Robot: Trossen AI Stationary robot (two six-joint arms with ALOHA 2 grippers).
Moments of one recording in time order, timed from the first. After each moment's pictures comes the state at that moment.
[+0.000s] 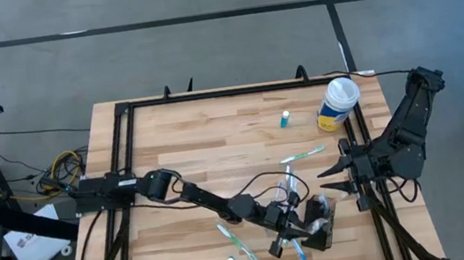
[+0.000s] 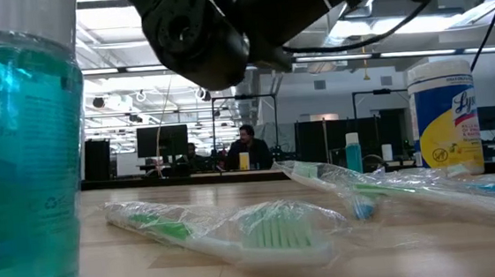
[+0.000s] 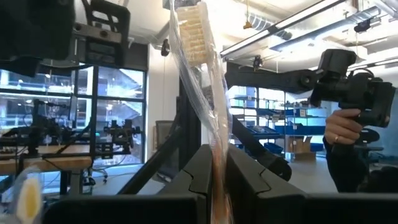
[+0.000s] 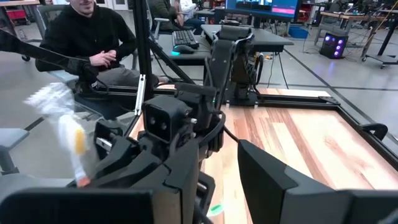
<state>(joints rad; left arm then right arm) -0.32 2.50 1.66 1.29 0.16 -0.09 0.95 0.78 0.74 -0.23 0.86 0.19</state>
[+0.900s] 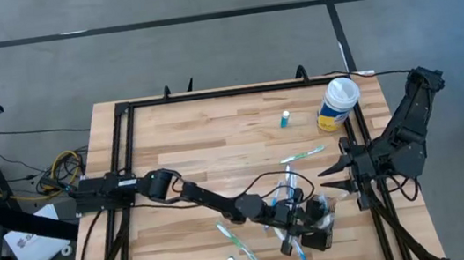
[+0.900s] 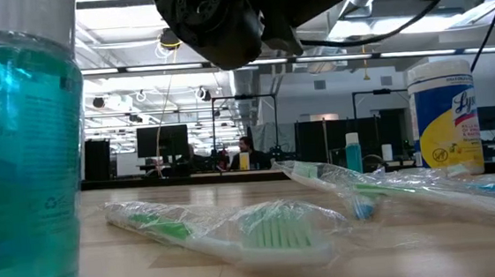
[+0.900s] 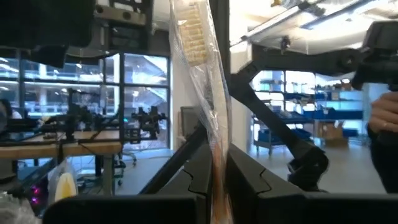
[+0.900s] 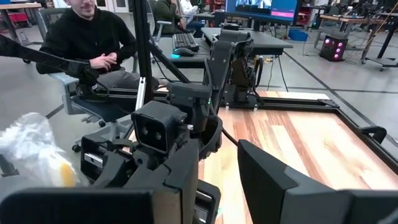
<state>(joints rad) -0.33 2.52 1.75 1.14 0.05 -0.03 0.95 0.76 0.74 -0.22 0.87 0.18</state>
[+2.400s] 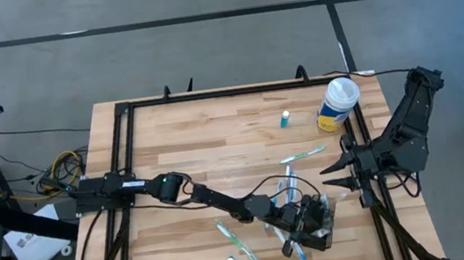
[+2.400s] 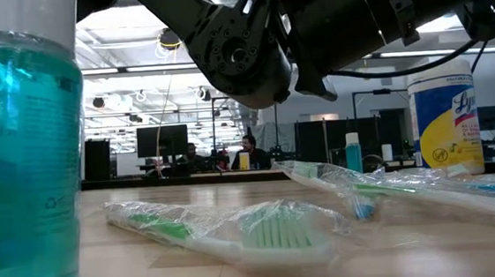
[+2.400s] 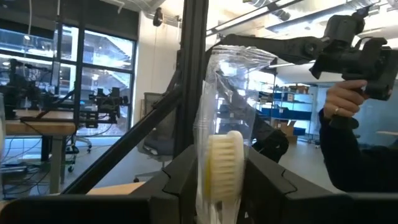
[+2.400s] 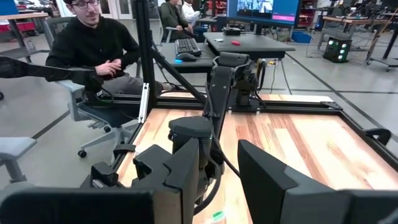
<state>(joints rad) -0.30 2.66 1.90 1.11 0.24 -0.16 0.95 0.73 0.74 -0.22 0.85 0.18</state>
